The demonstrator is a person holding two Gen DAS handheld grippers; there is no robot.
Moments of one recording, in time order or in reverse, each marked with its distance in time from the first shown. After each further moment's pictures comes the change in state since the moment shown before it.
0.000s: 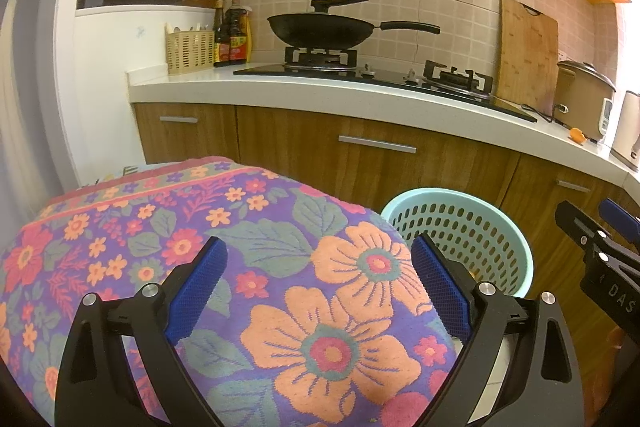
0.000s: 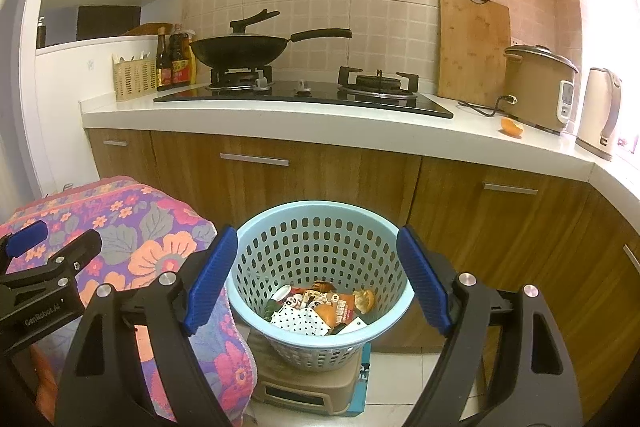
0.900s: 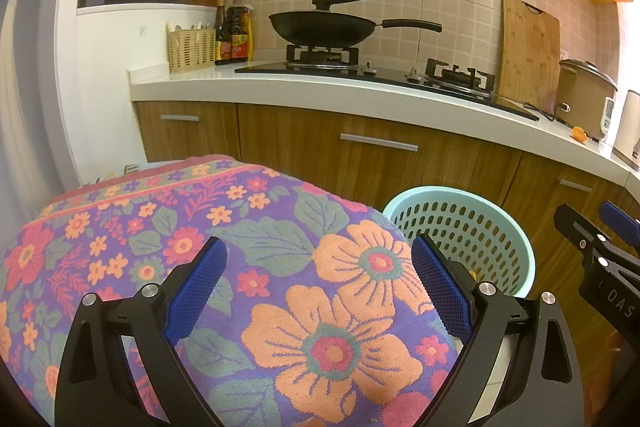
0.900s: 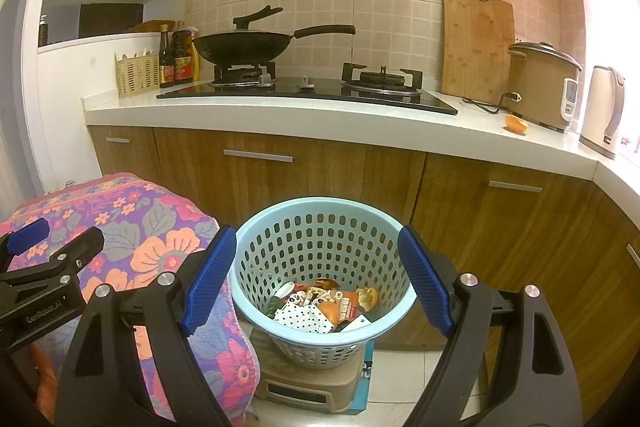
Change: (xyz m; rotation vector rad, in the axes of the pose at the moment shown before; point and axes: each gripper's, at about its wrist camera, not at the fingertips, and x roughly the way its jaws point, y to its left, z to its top) left arm -0.001 0.003 0.001 -0.002 0.002 0.003; right arm 0.002 -0.001 -0.001 -0.001 0.010 0.013
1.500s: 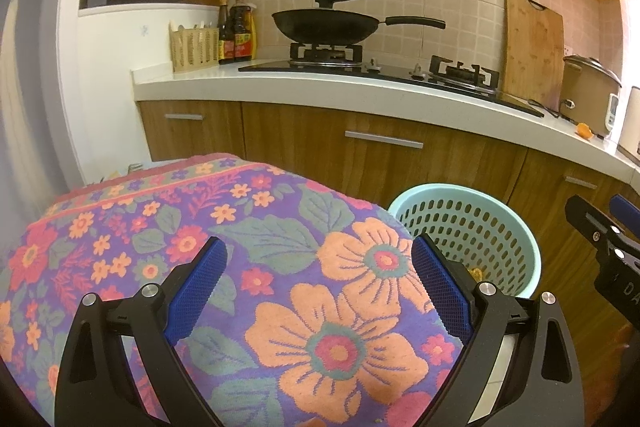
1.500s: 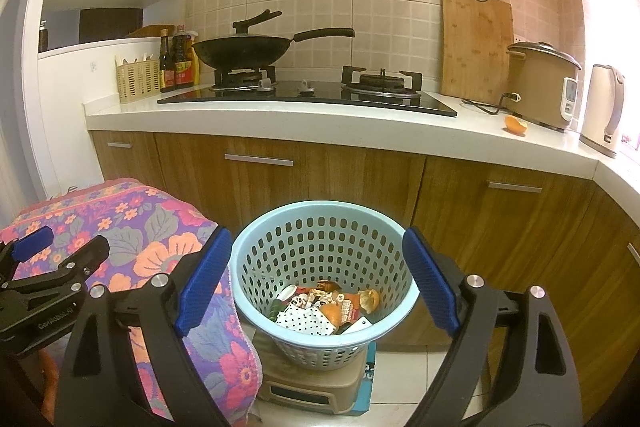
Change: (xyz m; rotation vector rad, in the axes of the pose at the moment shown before) left arm 0.001 0.002 -0.003 0.016 0.004 0.018; right arm -0.002 0.000 0.003 0.010 -0.006 0.006
